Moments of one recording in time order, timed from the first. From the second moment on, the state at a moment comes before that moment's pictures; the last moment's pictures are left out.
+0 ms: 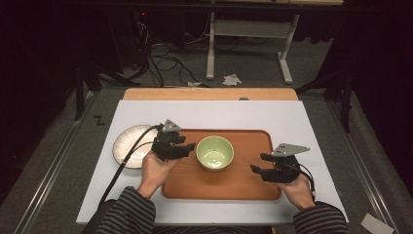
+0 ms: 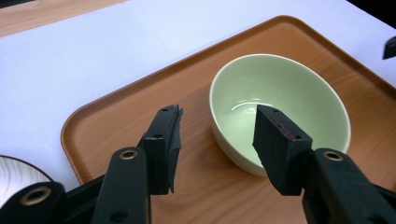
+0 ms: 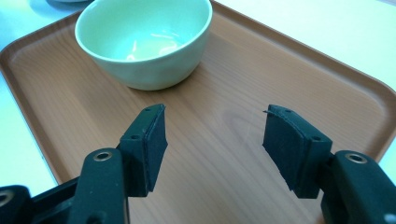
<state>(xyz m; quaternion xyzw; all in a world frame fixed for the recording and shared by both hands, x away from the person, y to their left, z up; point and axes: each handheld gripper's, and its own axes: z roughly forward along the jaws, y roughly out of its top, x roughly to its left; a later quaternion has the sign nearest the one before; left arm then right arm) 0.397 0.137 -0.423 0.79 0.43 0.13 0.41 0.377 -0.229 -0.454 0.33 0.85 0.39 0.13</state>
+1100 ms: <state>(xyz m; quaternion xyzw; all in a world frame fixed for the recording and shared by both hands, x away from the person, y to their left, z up) 0.337 0.148 -0.441 0.80 0.44 0.14 0.38 0.390 -0.211 -0.454 0.31 0.86 0.40 0.11</state>
